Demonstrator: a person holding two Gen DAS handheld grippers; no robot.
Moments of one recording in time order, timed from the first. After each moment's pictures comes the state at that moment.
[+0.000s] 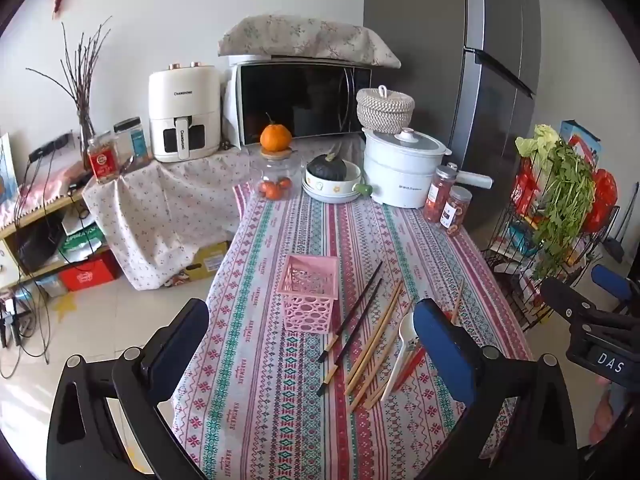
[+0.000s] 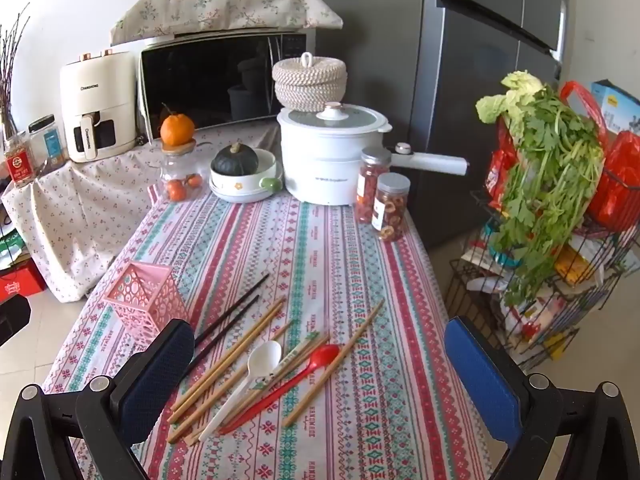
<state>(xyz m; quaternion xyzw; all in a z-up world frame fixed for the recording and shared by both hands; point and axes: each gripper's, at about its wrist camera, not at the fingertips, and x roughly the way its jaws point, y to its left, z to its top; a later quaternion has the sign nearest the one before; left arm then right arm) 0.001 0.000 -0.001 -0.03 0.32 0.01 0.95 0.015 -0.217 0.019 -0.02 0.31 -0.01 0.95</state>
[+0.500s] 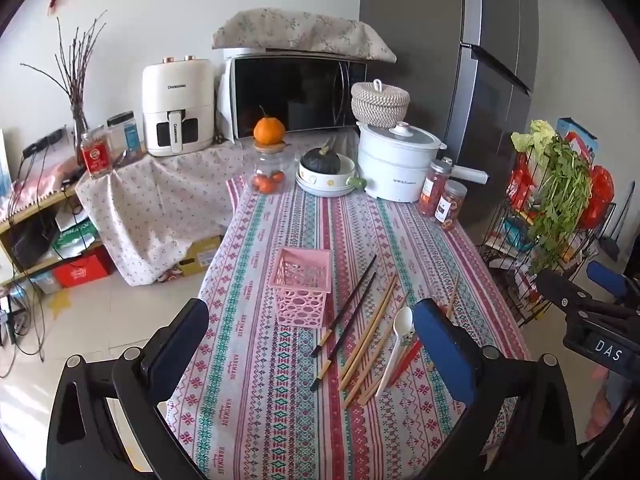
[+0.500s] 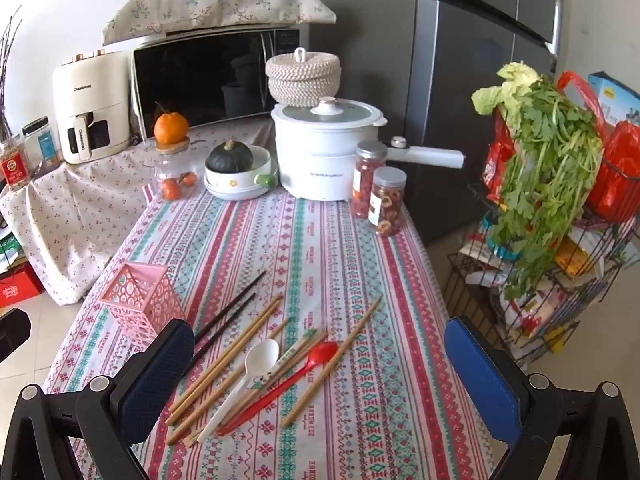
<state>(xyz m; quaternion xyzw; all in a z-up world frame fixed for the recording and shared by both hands) 0.001 -0.011 -0.008 -0.02 0.33 0.00 0.95 0.019 -0.219 0.015 -0.01 0.32 -0.01 0.95</state>
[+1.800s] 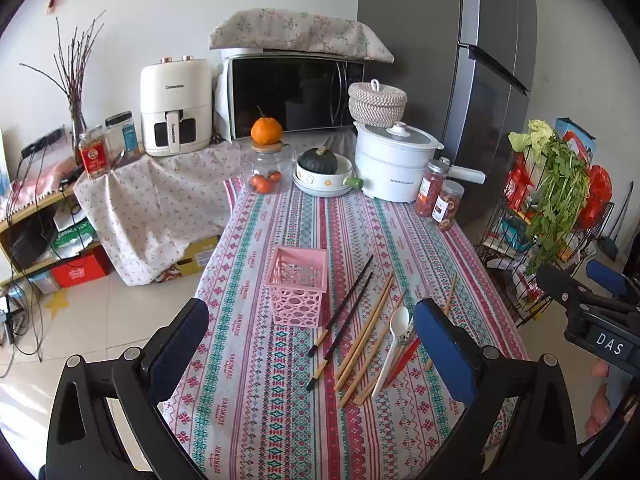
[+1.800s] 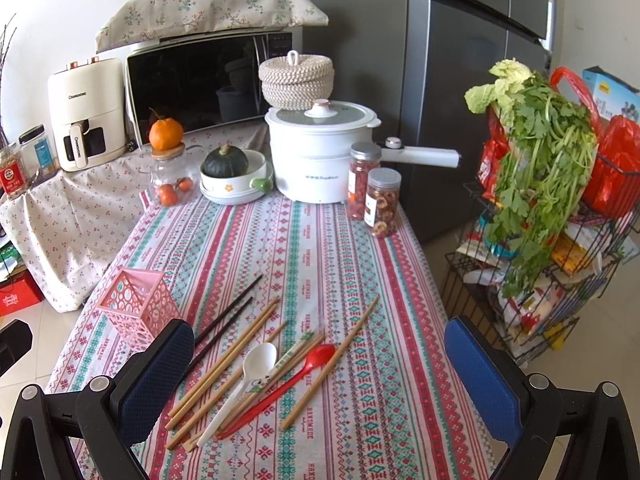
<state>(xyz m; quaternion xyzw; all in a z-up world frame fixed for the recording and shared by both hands) 0.003 -0.011 -0.004 -0.03 0.33 -0.01 0.94 0.018 -0.223 0.016 -0.01 0.32 -0.02 0.95</state>
